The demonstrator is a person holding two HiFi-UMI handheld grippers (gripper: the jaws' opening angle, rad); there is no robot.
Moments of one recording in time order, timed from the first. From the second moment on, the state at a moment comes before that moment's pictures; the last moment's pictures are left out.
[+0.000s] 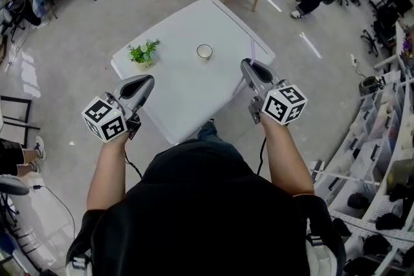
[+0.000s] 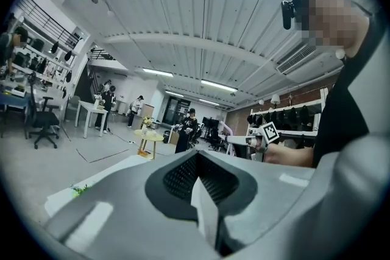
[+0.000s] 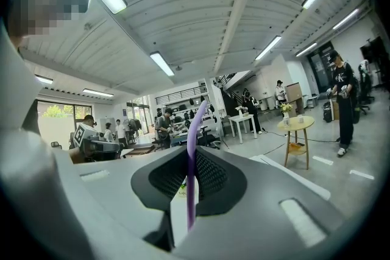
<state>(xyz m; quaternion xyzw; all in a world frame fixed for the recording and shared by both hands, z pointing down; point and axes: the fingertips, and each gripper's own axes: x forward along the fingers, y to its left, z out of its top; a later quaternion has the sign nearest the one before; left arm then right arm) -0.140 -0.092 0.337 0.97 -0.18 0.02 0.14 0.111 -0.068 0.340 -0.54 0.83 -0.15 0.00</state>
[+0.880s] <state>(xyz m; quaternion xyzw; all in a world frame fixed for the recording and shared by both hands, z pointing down) -0.116 -0.148 0.365 0.96 -0.20 0.03 0.18 0.125 -0.150 0.363 -0.51 0.84 -0.17 -0.02</state>
